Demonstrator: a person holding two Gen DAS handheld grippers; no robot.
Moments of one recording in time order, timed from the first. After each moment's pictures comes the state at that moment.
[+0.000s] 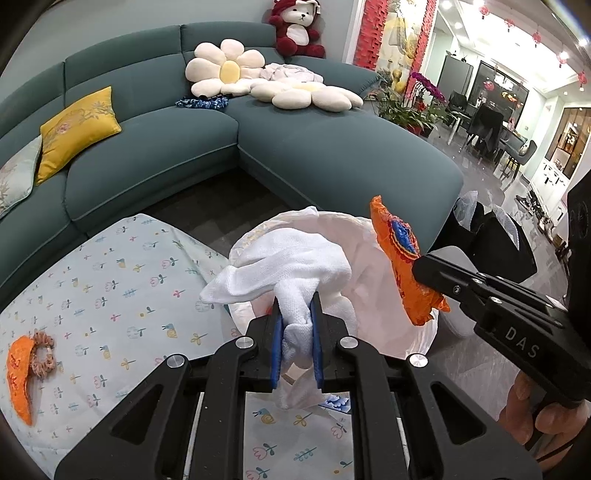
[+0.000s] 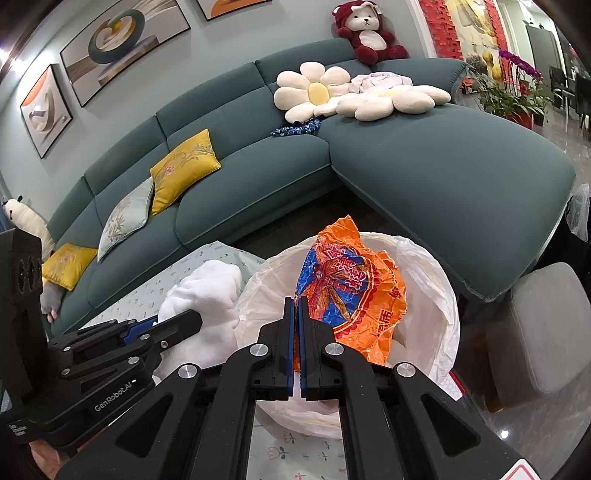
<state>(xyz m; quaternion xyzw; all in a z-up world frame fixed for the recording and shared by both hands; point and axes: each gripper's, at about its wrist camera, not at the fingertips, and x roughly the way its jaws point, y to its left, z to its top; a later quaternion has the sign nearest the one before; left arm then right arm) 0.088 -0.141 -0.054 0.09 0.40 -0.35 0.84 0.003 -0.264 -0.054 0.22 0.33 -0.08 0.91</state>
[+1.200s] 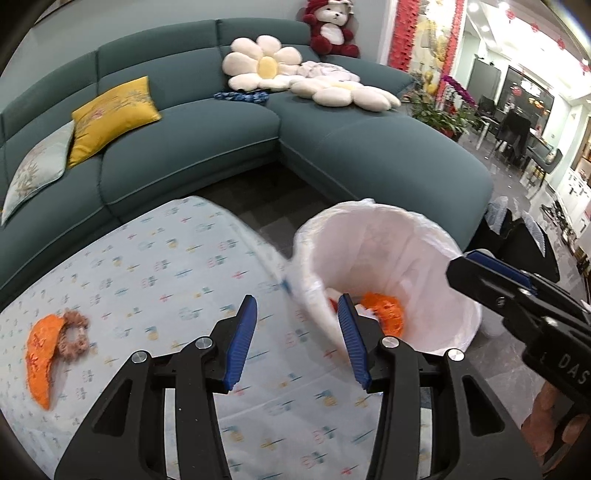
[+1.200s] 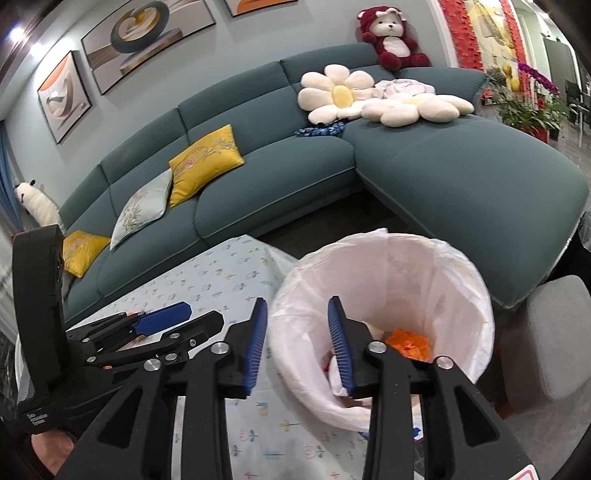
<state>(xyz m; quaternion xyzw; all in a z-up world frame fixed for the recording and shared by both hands) 0.105 -0.083 -0.063 0.09 0.41 -0.29 0.86 0.014 -0.213 -0.044 0.20 0.33 -0.05 0.92</state>
